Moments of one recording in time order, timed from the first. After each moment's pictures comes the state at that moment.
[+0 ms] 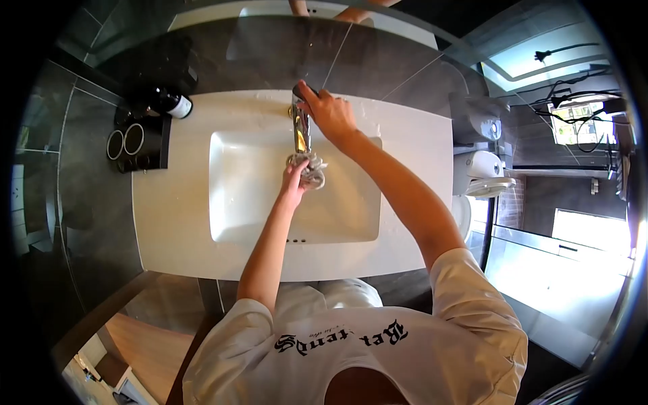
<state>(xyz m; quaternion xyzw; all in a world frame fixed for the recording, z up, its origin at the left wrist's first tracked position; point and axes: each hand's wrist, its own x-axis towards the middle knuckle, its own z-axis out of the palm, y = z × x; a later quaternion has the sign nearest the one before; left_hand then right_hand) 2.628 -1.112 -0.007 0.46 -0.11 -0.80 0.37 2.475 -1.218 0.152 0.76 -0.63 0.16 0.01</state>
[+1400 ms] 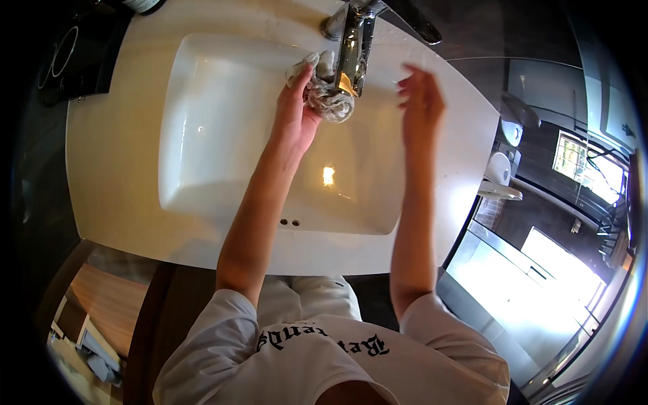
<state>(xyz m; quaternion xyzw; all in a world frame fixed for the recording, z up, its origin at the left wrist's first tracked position) 2.628 -1.151 -0.016 0.32 0.02 -0.78 0.53 2.448 -1.136 0.074 0.50 -0.72 0.40 -0.25</state>
